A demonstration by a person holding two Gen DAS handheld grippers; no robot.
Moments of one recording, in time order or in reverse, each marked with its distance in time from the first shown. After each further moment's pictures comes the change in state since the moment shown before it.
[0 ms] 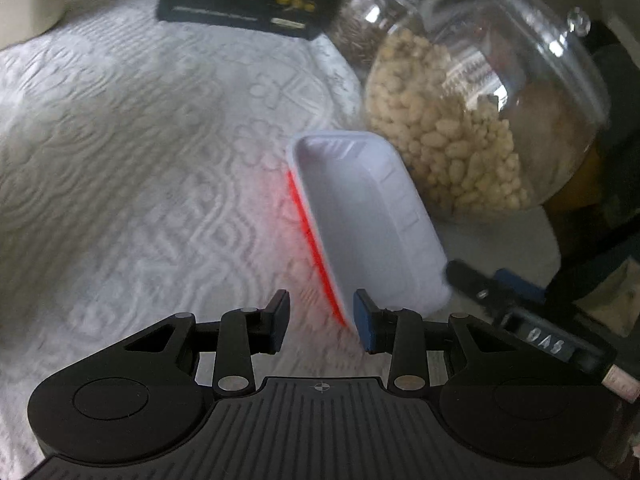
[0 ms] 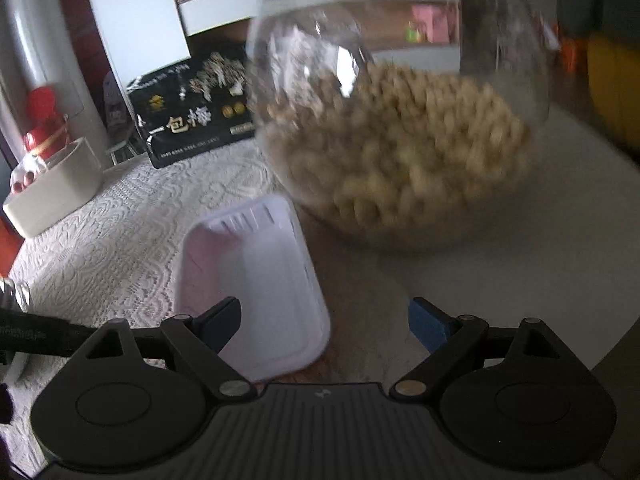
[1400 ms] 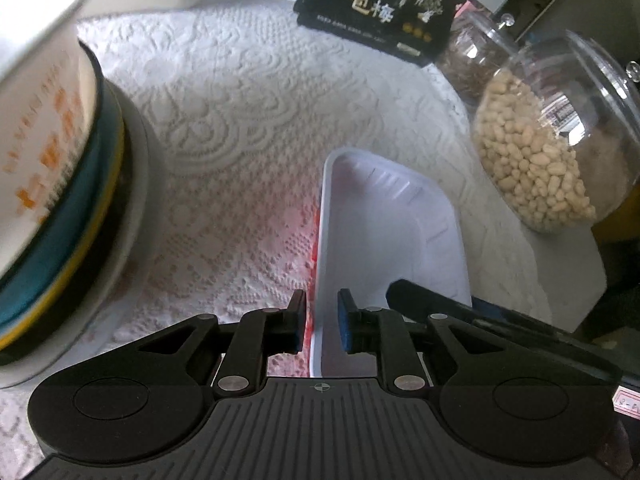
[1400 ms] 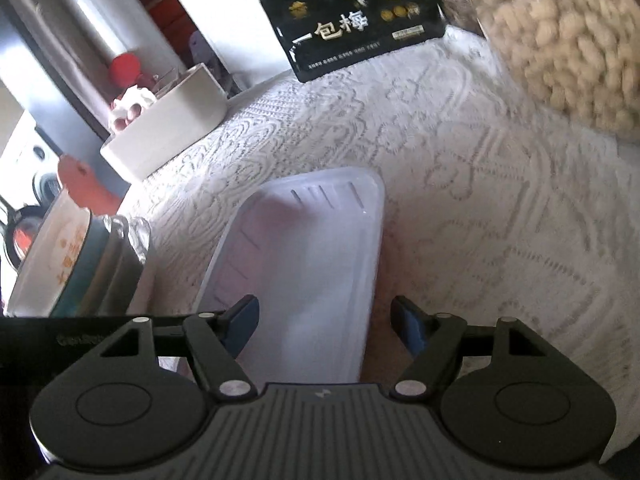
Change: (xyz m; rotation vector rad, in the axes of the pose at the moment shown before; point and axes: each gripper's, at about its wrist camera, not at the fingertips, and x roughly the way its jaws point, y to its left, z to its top) left arm -0.047 0.114 -0.042 -0.113 -0.069 0.097; right arm 0.044 0.142 -0.056 0.020 0.141 0.312
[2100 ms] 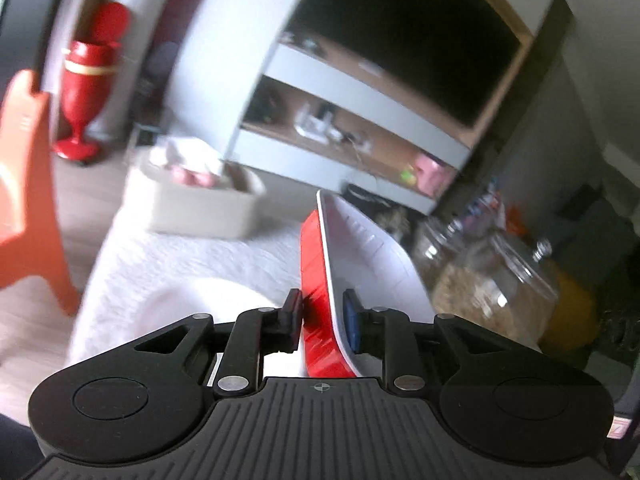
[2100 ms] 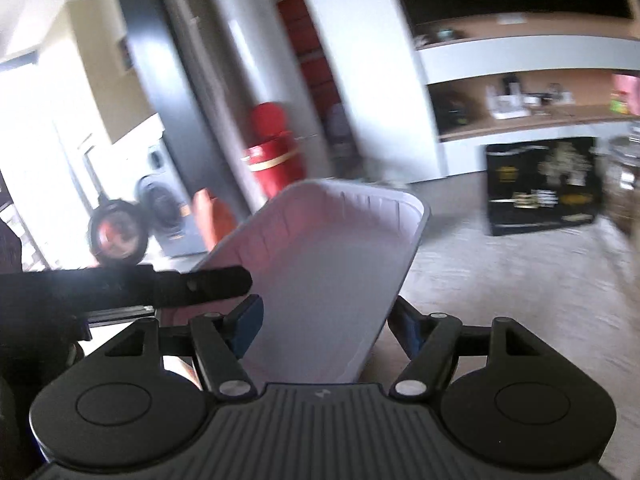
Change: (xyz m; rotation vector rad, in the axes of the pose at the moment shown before) left arm -0.242 0.062 0.008 0.001 -0.523 -0.043; right arm -0.087 0.195 0.033 -0.325 -0.226 0.239
